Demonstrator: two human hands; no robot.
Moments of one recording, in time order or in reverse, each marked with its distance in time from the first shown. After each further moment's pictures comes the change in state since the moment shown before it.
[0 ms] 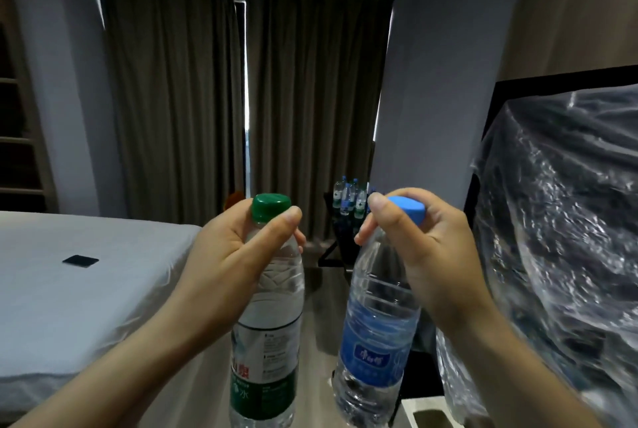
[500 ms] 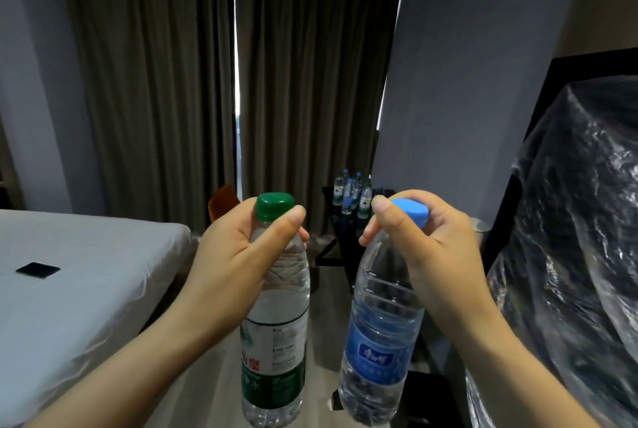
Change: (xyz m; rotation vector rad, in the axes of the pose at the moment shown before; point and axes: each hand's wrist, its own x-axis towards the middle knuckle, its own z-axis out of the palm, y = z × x) left_hand 0.165 -0.151 0.029 -0.076 -0.009 -0.023; right_hand 0.144 0.166 0.029 -0.096 0.034 0.055
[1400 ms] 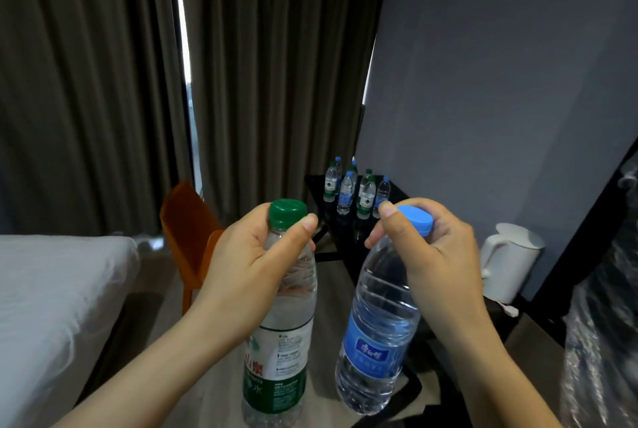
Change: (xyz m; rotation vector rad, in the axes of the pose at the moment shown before) left_hand 0.297 -0.265 -0.049 -0.035 -0.113 -0.048; right_hand 0.249 0.237 0.167 -0.177 0.212 0.109
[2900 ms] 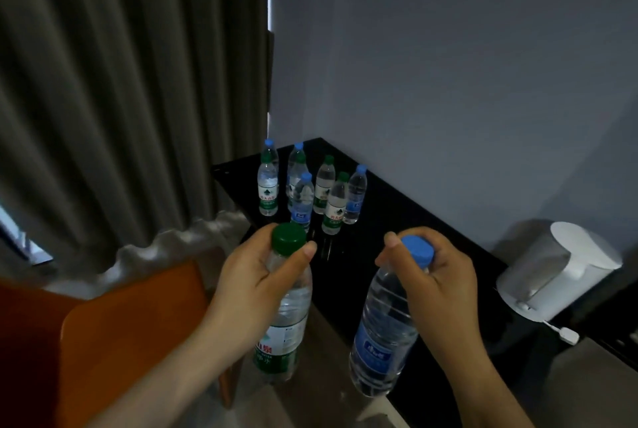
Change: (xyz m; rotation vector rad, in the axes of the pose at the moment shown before) left_hand 0.489 -0.399 0.124 -0.254 -0.510 -0.132; right_hand 0.370 0.379 0.153 -0.363 0.379 0.281
